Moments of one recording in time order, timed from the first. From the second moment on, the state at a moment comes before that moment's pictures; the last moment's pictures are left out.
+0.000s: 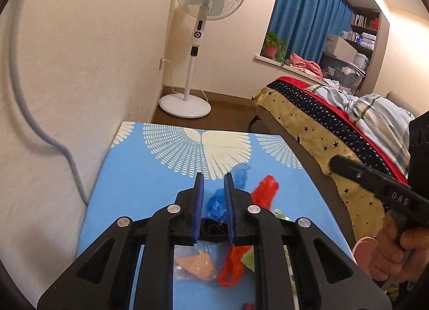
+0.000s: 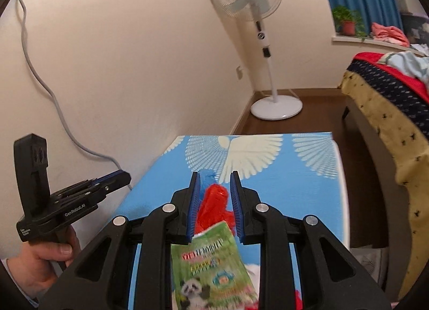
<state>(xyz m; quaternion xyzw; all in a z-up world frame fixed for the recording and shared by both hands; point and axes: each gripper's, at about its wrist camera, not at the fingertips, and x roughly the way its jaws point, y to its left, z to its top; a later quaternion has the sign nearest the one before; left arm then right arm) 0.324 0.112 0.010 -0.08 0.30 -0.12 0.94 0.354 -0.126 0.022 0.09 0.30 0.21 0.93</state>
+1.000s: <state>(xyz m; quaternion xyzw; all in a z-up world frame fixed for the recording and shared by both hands) 0.394 0.084 -0.047 -0.14 0.36 -0.19 0.90 0.397 -0.099 -0.029 0.11 0.38 0.24 0.89</state>
